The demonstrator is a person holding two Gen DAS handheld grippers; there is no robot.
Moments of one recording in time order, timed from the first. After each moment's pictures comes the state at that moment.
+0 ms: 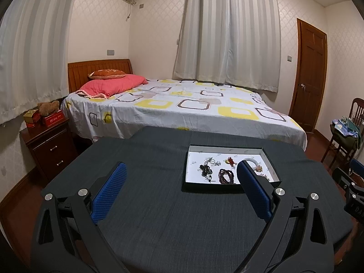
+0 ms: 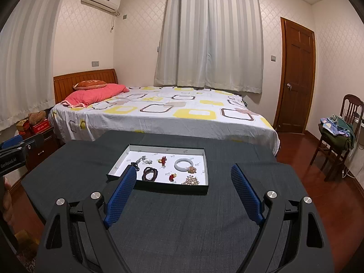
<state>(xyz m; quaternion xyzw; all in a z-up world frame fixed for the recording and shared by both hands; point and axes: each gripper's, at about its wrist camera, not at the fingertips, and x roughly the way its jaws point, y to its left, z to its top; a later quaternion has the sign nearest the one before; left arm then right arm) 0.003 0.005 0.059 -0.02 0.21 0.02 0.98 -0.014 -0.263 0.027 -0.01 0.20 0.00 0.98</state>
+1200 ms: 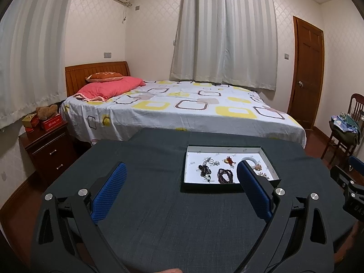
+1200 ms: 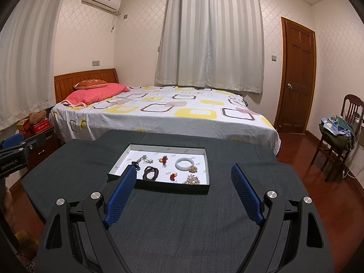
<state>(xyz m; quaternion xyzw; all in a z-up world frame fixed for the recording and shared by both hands) 0.005 0.002 0.062 -0.01 0.21 0.01 0.98 -0.015 -0.261 0.027 -0.01 0.20 0.00 0.98</state>
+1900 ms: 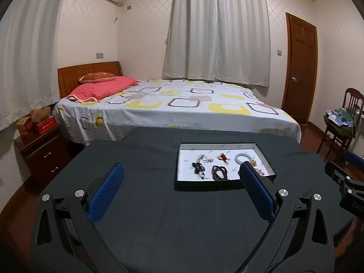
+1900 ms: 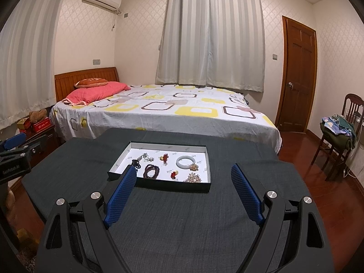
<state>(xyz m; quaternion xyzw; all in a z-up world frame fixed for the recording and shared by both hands) 0.013 -0.001 0.052 0.00 0.22 -0.02 0.98 -0.014 -0.260 0.022 -0.01 0.20 0.00 0.98</state>
